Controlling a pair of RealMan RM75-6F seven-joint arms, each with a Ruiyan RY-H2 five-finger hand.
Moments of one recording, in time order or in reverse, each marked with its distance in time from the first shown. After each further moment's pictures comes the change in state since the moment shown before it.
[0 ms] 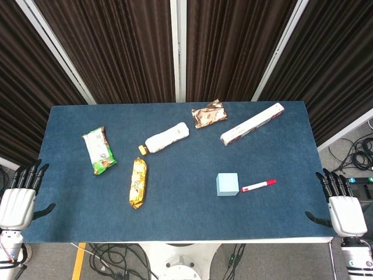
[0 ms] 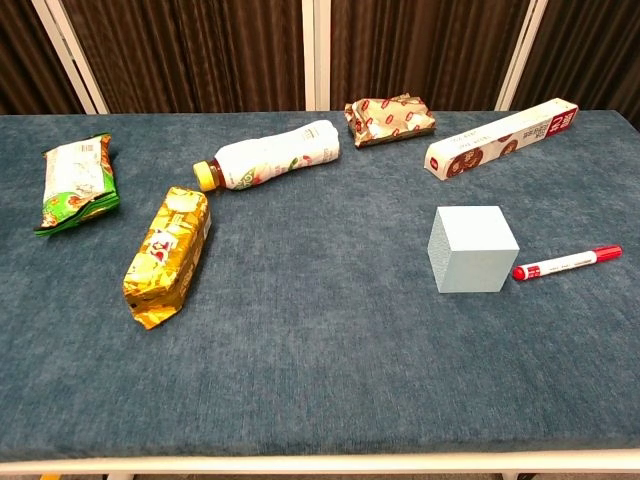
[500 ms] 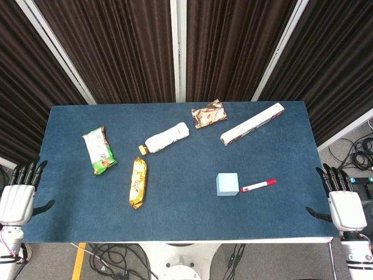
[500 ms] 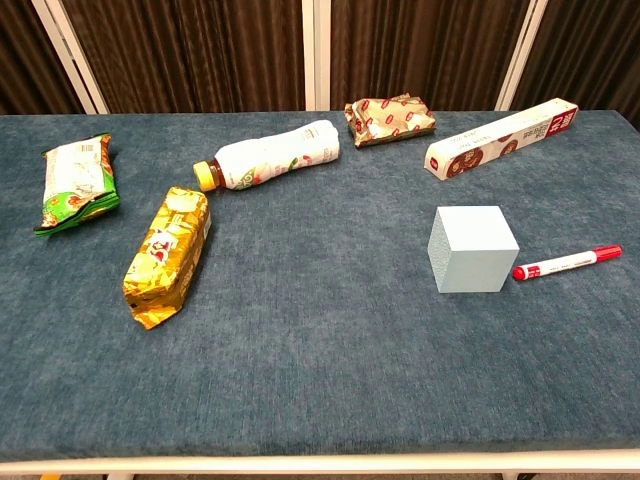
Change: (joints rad) left arm -0.017 -0.019 -0.023 0.031 -0.039 -0.023 -0.014; right arm 0.027 -0.006 0.021 0.026 0.016 -0.026 0.003
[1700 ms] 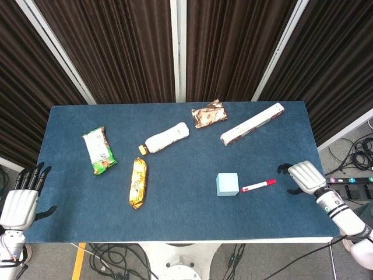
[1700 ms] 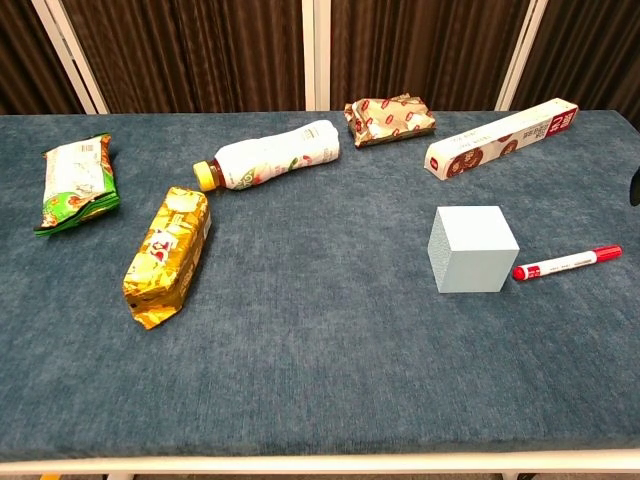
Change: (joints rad) left arm 0.011 -0.007 0.038 0.016 0.020 -0.011 -0.012; right arm 0.407 -0.189 -0.114 0.637 -0.248 -0.375 0.441
